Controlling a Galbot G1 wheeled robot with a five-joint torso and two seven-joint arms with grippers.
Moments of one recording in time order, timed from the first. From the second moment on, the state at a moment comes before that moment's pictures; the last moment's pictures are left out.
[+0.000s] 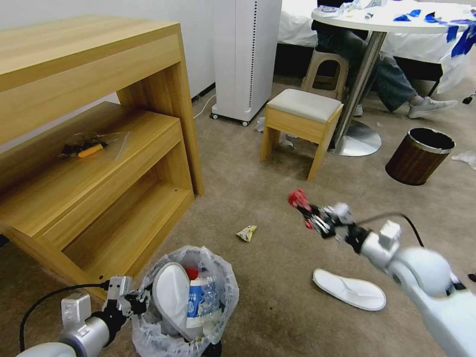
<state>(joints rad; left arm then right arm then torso) 1.80 -1.26 -0.85 -2.30 -0.56 0.73 0.20 -1.04 0.76 0.30 1.93 0.57 -0.09 -0.53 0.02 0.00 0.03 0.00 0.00</state>
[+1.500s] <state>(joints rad) 1.77 -1.25 -0.85 -2.31 -0.60 0.74 0.14 -0.57 0.85 -0.53 2.03 0.84 -0.46 -0.24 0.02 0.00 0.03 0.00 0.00</state>
